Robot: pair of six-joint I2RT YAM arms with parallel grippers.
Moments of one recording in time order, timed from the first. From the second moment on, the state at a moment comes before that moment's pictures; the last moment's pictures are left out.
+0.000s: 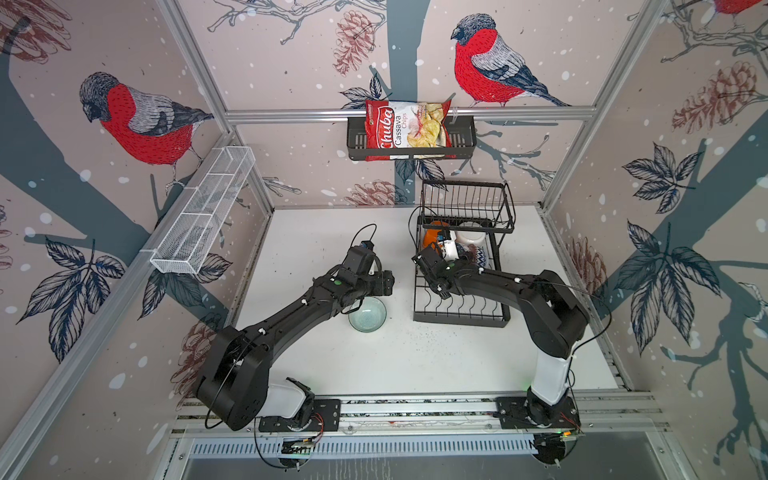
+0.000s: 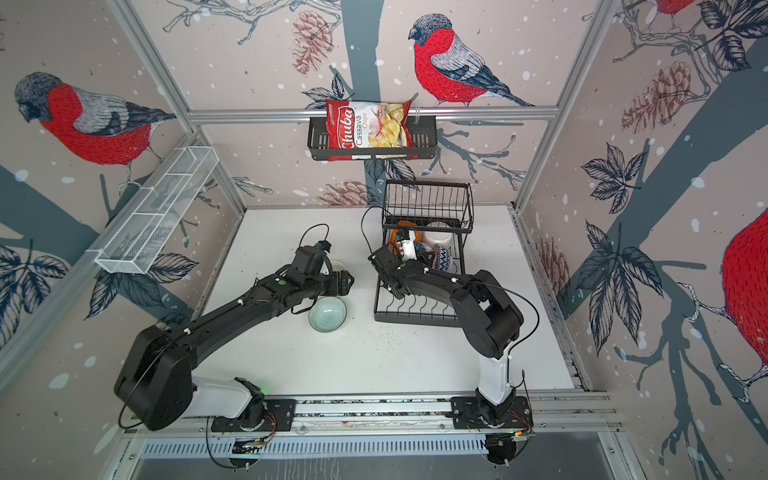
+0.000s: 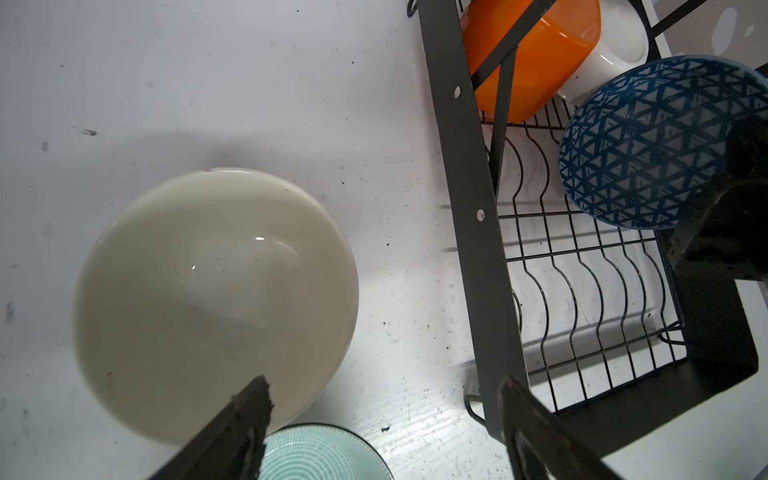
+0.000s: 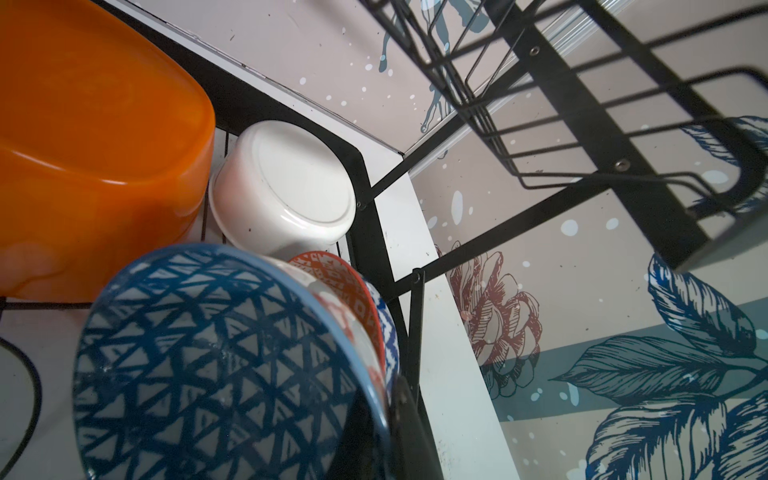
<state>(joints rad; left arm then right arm) -0.55 1.39 0.91 -0.33 0.05 -0.45 0.78 1.89 1.24 -0.47 1.24 0.27</state>
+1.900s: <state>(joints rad) -0.54 1.42 0.91 -0.31 0.08 -0.44 0.76 2.09 1.41 -0.60 1.34 0.37</state>
